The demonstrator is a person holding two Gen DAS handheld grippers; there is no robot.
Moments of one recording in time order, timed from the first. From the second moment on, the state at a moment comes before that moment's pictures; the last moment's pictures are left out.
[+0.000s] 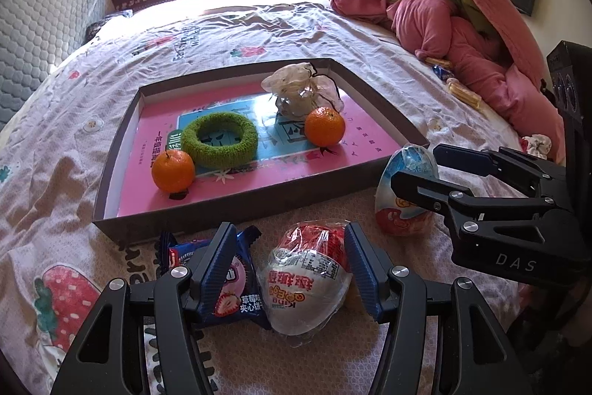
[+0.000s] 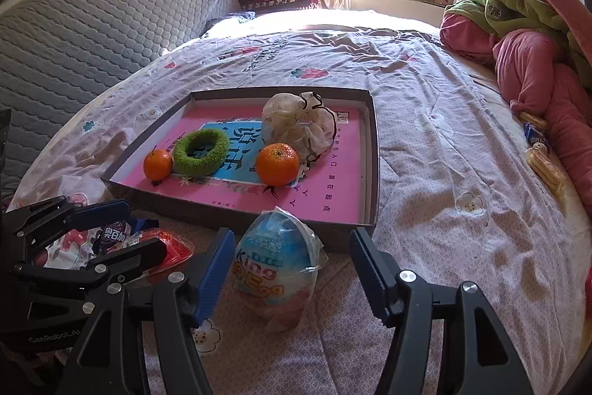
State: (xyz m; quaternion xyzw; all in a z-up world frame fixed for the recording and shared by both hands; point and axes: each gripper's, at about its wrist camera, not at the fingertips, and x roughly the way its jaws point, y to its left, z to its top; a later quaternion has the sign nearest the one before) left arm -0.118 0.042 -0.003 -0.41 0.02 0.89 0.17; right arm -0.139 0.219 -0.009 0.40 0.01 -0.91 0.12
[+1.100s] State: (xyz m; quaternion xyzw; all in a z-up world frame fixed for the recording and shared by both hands) left arm -0.092 0.052 -0.024 -0.44 0.03 0.87 0.21; right arm -0.133 0.213 -0.027 0.42 0.02 -0.90 0.14
